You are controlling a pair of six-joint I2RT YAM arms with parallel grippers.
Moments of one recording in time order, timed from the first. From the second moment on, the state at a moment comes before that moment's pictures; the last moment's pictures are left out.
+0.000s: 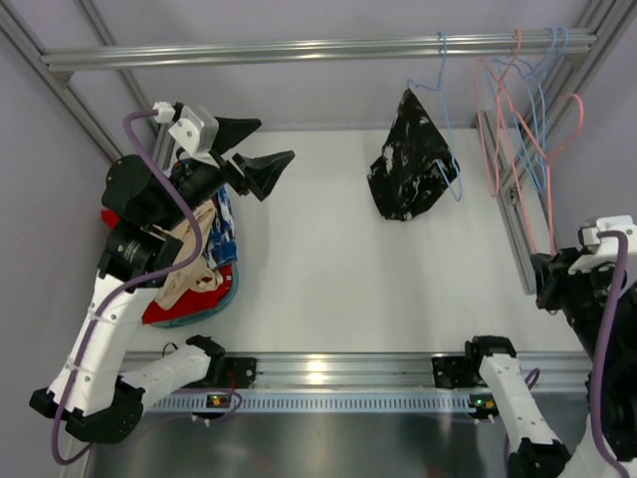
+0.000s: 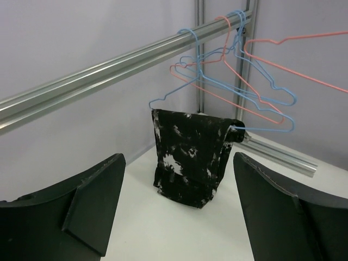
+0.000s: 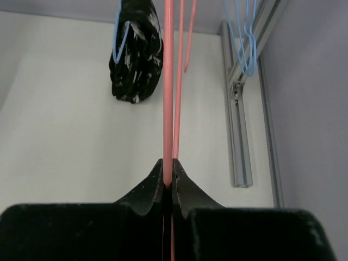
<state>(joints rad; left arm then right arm) -0.46 0.99 1.45 -0.18 0.40 -0.04 -0.05 0.56 1.68 -1.32 -0.11 -0.10</state>
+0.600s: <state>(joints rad) -0.46 0.90 1.30 -0.20 0.34 0.03 -0.05 1.01 1.70 -1.17 -0.18 -0.06</state>
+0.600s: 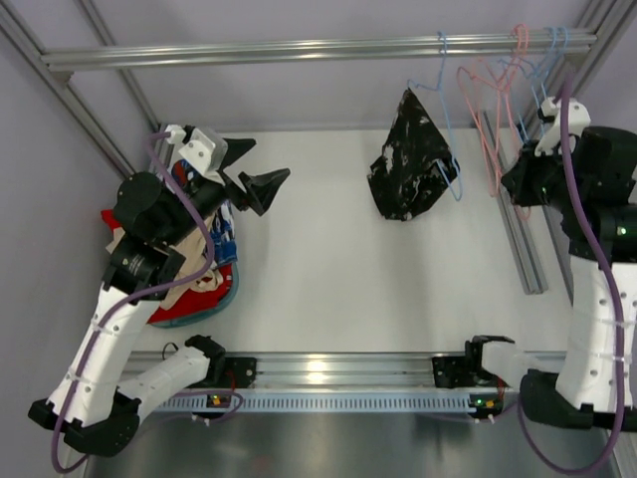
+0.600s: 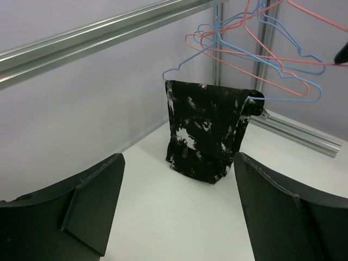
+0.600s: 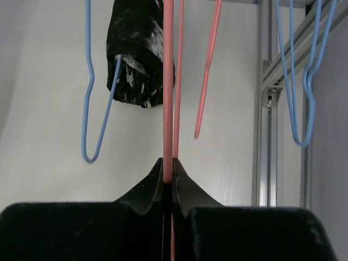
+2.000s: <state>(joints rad) -0.36 0.98 1.16 -0.76 0.23 -0.02 -0.05 0.98 1.50 -0.89 -0.29 -0.08</state>
